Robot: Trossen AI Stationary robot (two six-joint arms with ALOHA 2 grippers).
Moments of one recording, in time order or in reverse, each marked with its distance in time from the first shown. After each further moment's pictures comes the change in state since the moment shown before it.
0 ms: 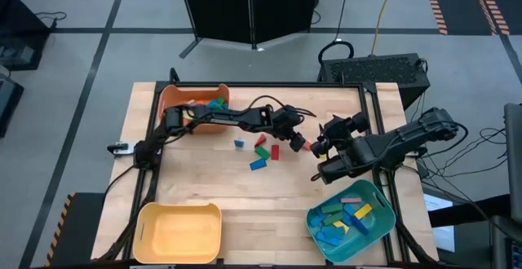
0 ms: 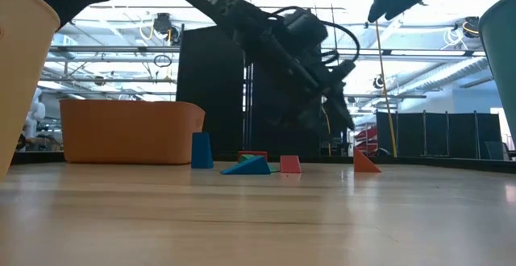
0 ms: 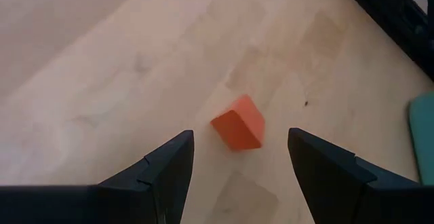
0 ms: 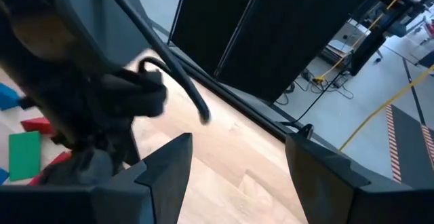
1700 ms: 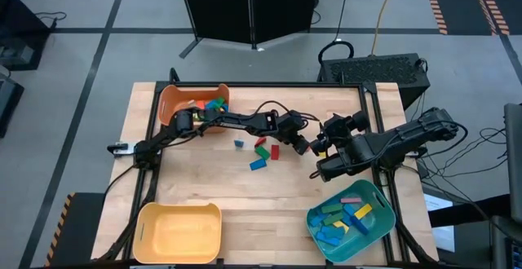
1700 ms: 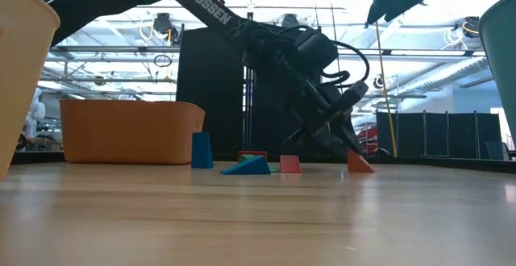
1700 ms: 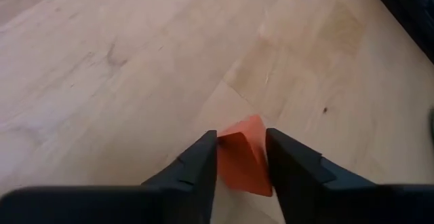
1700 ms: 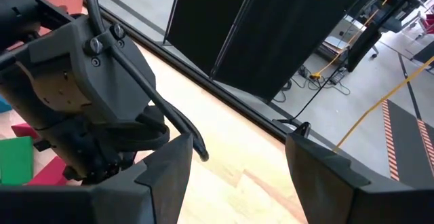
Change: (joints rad) left arm -0.002 0.132 0.066 0.071 0.019 -0.039; right arm -0.026 0.000 0.000 0.002 -0.001 0.002
